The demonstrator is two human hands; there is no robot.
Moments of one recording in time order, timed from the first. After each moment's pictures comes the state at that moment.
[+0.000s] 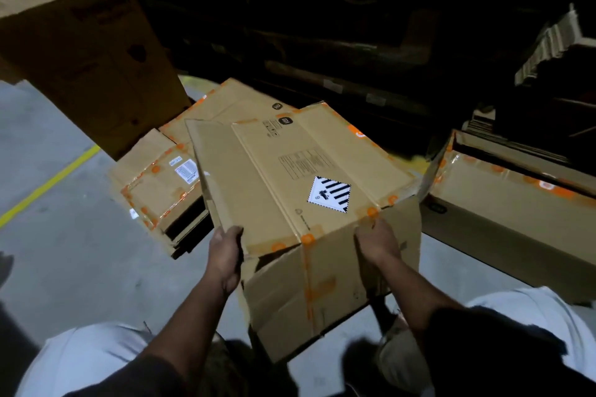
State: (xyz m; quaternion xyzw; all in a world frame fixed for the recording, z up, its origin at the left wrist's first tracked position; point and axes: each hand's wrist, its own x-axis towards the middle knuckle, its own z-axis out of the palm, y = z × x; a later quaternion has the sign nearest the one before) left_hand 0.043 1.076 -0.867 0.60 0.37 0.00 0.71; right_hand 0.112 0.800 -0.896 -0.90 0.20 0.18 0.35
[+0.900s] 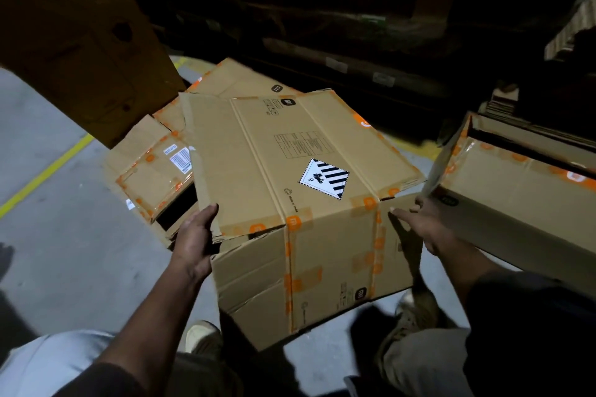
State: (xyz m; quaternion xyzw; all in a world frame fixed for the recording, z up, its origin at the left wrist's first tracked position) left_hand 0.068 1.094 -0.845 0.55 0.38 0.00 0.74; right_hand 0.183 0.704 -0.934 -0.80 0.28 0.18 0.49
